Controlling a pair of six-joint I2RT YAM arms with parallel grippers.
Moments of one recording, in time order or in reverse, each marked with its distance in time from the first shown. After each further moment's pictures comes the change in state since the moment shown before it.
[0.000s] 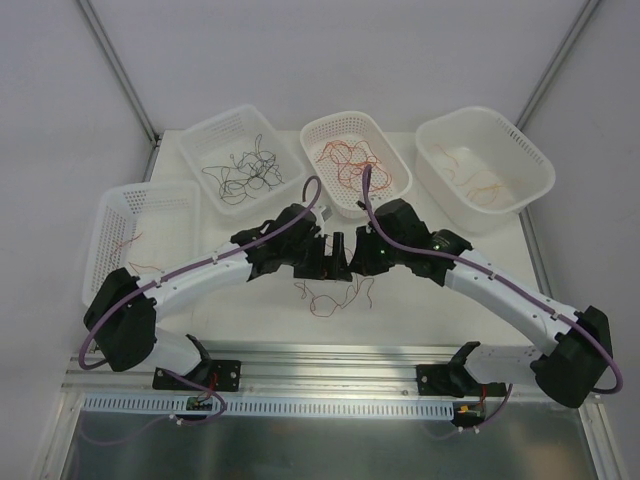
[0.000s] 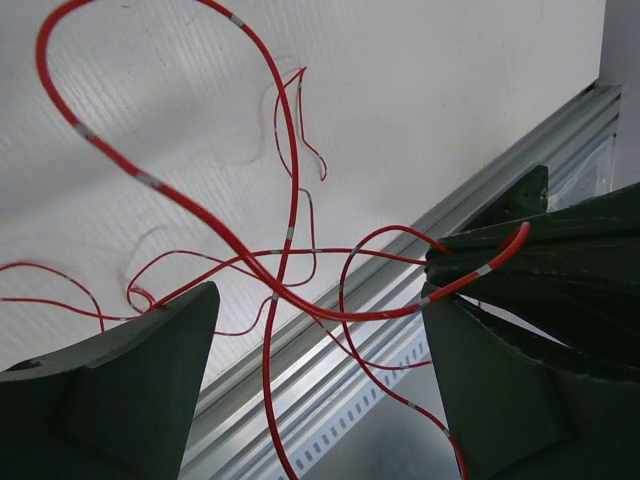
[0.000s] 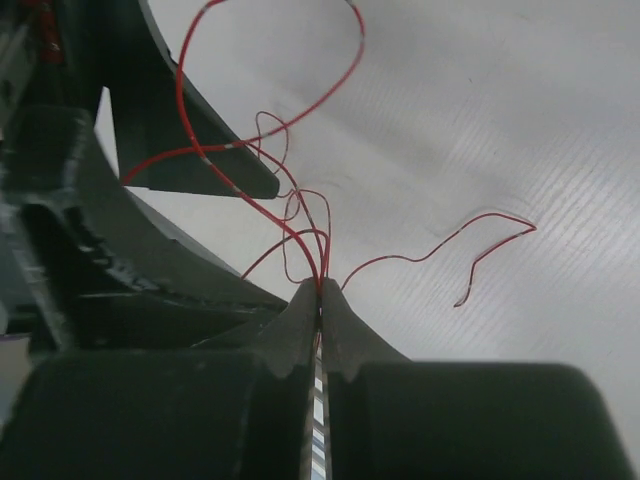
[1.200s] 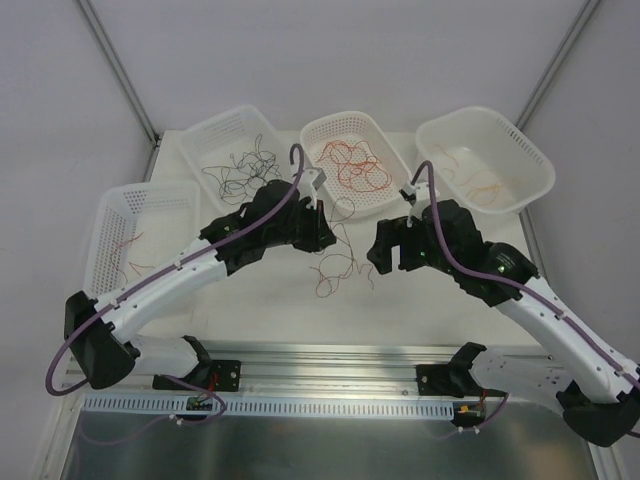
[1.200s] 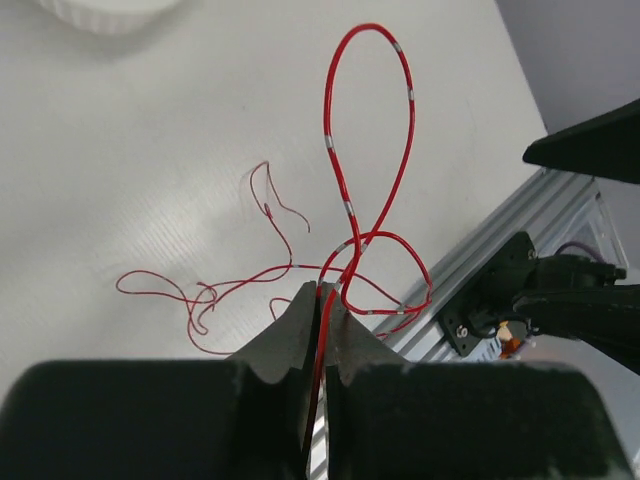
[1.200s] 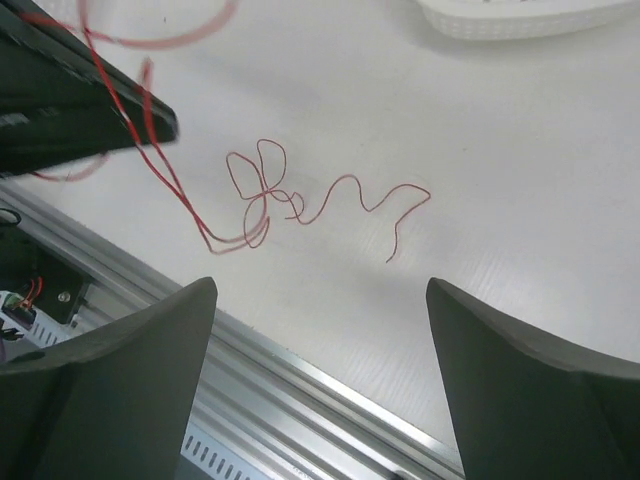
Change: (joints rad) left arm -0.011 -0.123 0.146 -0.061 -0.164 0.188; right arm 0.000 -0.240 0.121 -0.187 0.214 -0.092
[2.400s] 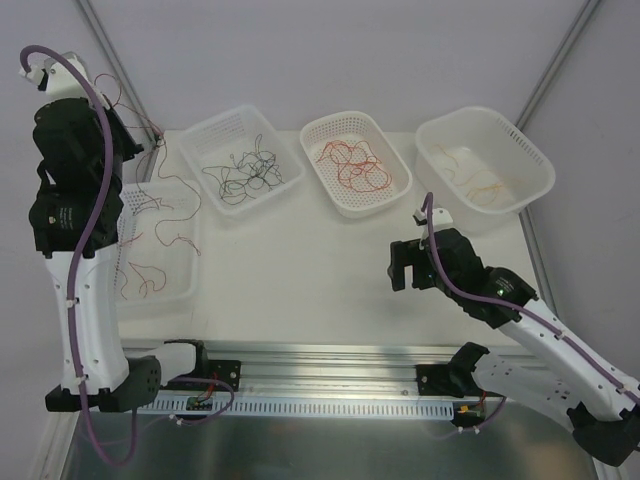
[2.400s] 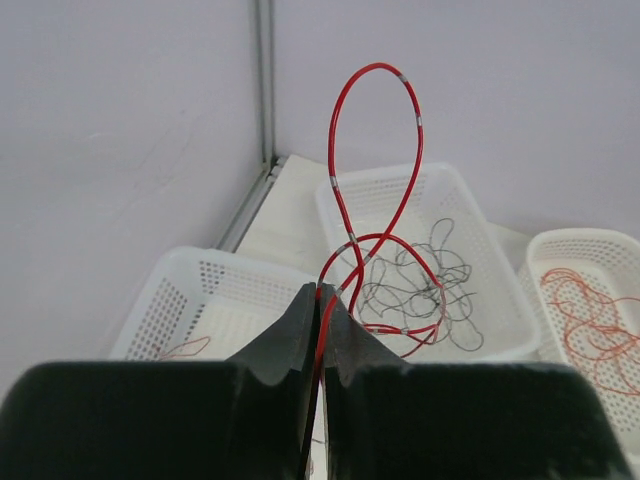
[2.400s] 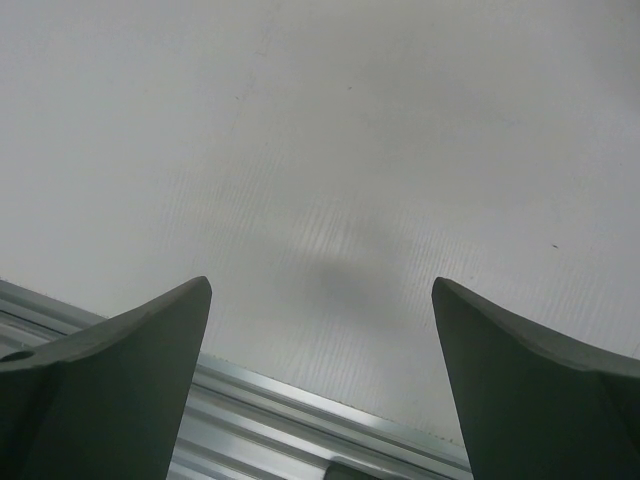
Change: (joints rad) left arm 0.800 -0.095 0.791 -0.446 -0.432 0.402; right arm 0.000 -0.194 -0.249 -0.011 0.232 -0.013
